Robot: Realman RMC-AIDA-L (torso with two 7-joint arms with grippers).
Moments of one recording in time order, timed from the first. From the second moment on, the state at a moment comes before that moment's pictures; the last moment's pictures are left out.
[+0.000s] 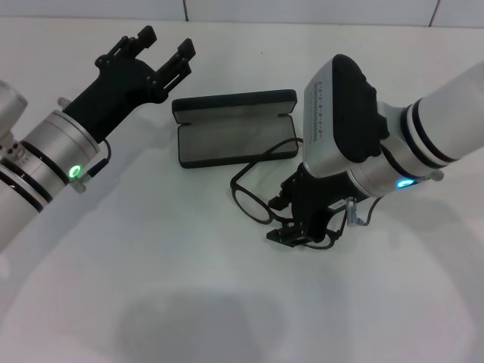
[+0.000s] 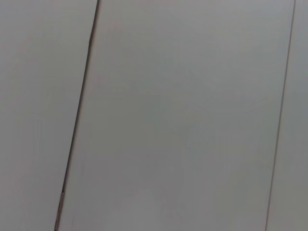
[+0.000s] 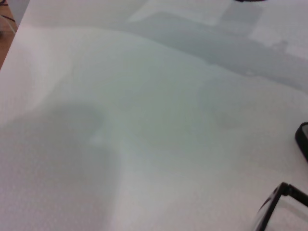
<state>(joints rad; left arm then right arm) -0.63 -2.09 2.84 -0.07 -1.01 1.33 -0.66 0.75 2.03 -1.82 -1.06 -2.09 -1.14 2.00</state>
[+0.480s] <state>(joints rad) -0.62 -2.09 2.84 -0.06 -0.99 1.32 -0.65 0.75 2.03 -1.83 -1.04 -2.09 -1.11 2.00</state>
